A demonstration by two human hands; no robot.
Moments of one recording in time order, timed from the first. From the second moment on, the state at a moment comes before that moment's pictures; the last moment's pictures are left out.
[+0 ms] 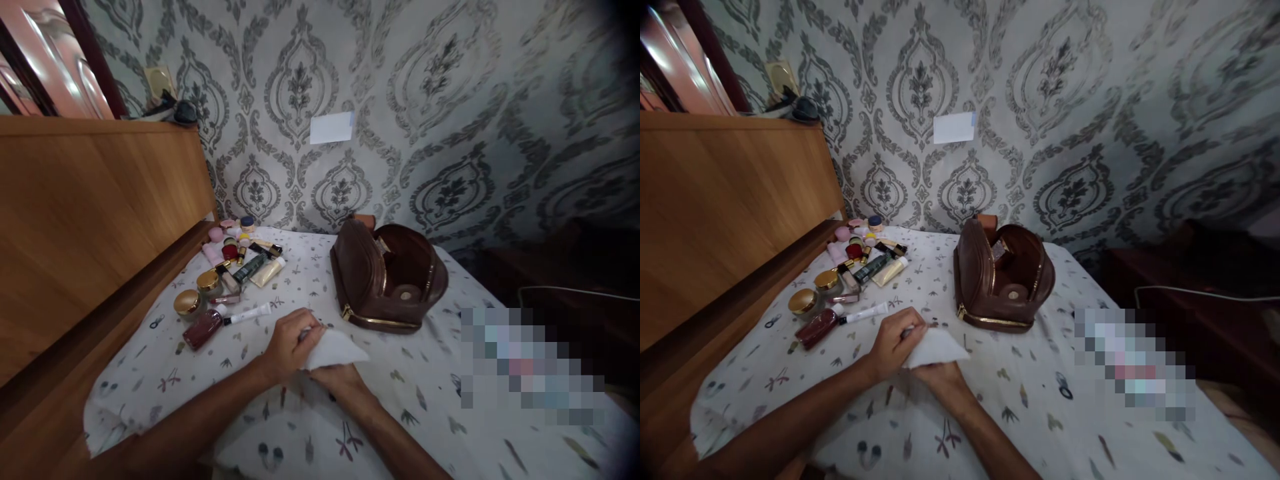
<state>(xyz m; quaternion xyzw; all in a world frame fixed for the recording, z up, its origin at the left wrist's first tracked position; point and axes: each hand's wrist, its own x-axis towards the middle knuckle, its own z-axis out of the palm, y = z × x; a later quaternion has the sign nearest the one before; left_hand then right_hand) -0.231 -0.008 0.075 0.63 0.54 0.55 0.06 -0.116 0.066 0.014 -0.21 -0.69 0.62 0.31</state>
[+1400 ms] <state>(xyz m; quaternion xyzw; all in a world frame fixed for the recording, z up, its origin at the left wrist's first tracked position) -0.242 0.006 0.055 0.36 0.52 0.69 0.37 -0.112 0.055 0.050 -0.17 -0.47 0.82 0.26</state>
